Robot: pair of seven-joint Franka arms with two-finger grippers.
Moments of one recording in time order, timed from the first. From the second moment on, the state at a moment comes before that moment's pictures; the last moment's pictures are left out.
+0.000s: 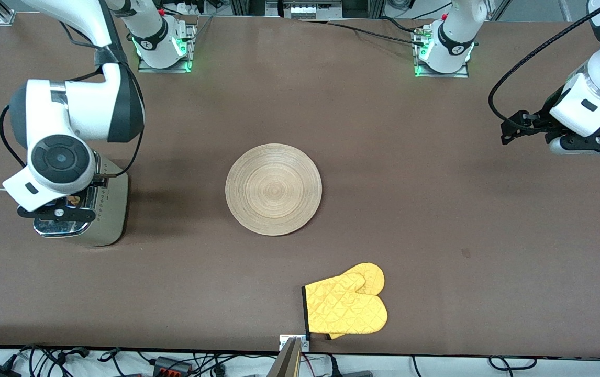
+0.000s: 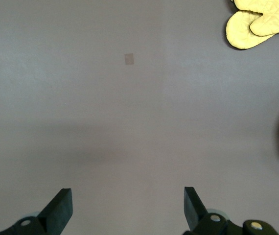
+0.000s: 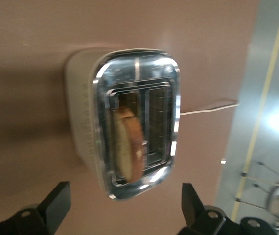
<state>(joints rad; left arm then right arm) 0.17 -0.03 -0.25 -1.74 0.00 1.69 -0.12 0.46 0.43 -0.30 -1.40 -0.34 1.53 0.25</state>
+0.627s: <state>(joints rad) 0.17 -0.03 -0.25 -1.74 0.00 1.69 -0.12 0.45 0.37 -0.31 -1.34 -0.09 1.52 0.25</state>
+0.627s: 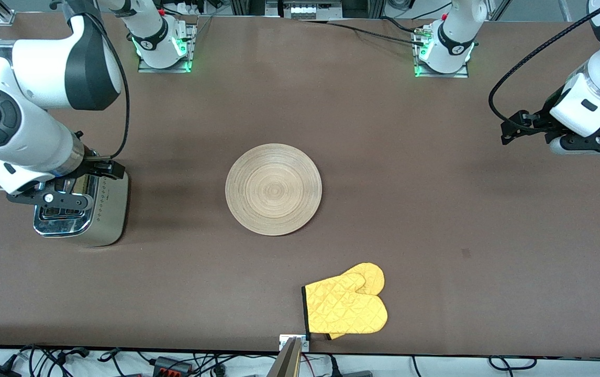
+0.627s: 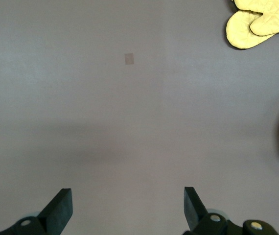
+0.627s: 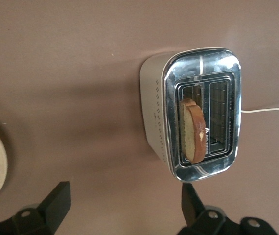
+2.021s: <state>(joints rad) 0.17 -0.03 -0.25 -1.74 -0.01 1.69 -0.12 -0.05 0.22 -0.01 -1.43 0.01 1.60 0.03</state>
